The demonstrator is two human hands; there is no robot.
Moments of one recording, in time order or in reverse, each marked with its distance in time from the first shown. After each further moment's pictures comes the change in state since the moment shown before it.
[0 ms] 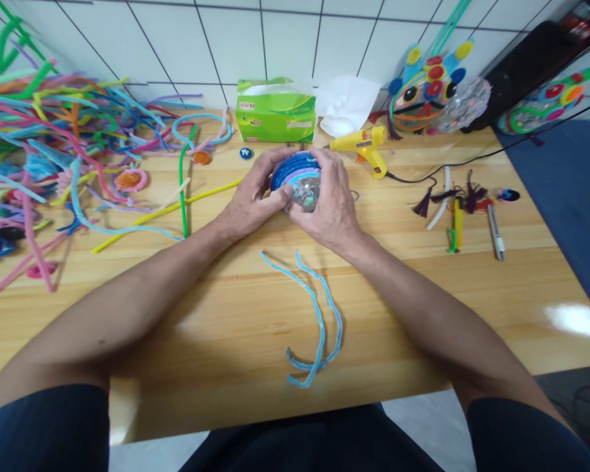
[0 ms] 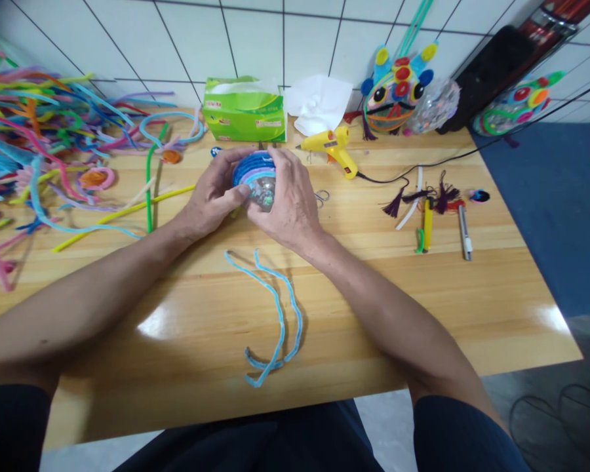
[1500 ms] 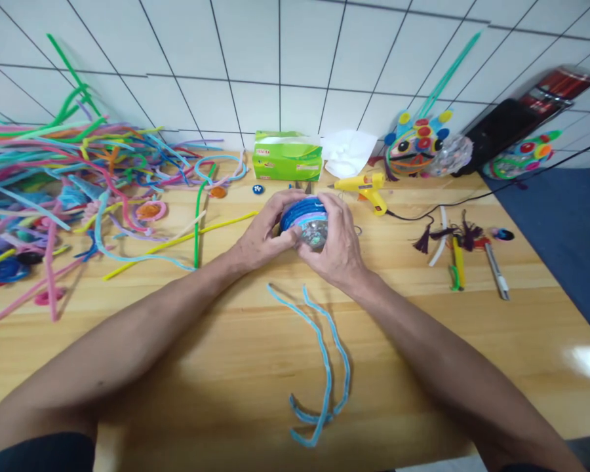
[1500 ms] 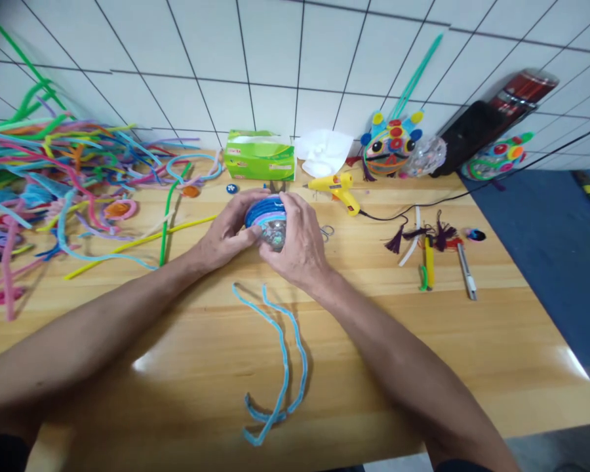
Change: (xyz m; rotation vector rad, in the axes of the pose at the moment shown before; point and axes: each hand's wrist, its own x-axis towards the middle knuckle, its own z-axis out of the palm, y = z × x) left_hand -0.004 0.017 0.003 0.007 -0.016 0.085; right_hand -0.007 -0.008 -0.006 -0.006 0.018 -0.020
